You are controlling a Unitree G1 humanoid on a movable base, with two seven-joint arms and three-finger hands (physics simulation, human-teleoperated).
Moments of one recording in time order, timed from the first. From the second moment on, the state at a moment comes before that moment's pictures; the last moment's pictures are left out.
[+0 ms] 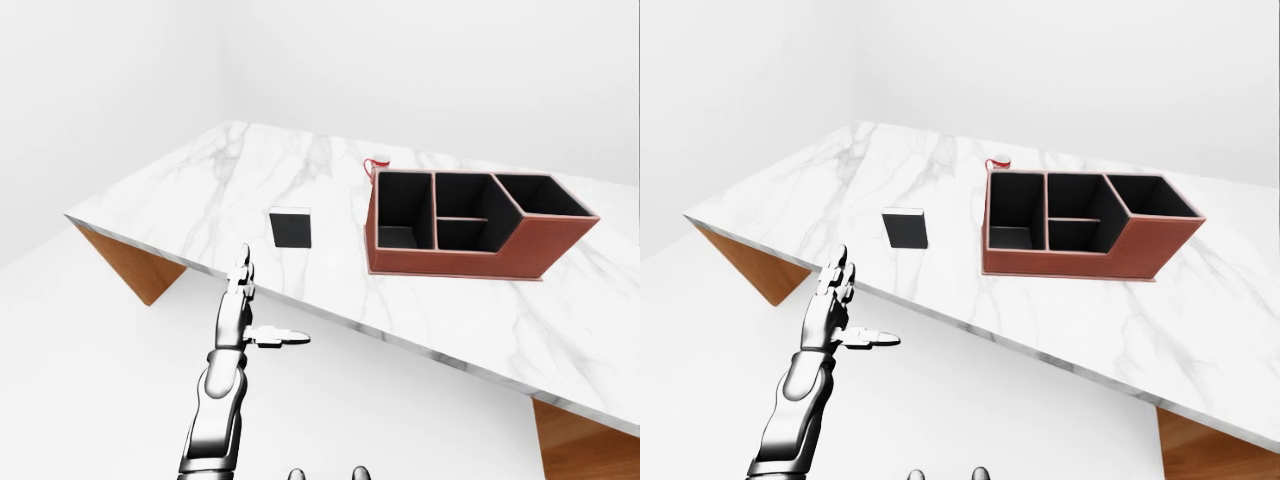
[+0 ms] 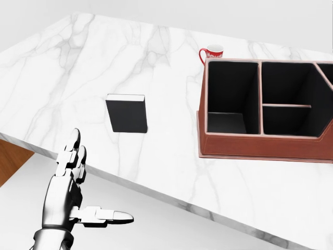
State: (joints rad) left arm 0.02 0.01 0.01 -0.02 0.05 -0.09 -0.05; right arm 0.19 -0.38 -1.23 -0.20 0.78 0.09 0.10
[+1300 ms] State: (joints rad) left arm 0.02 0.01 0.01 -0.02 0.05 -0.09 -0.05; right arm 0.19 -0.38 -1.23 -0.20 0.79 0.09 0.10
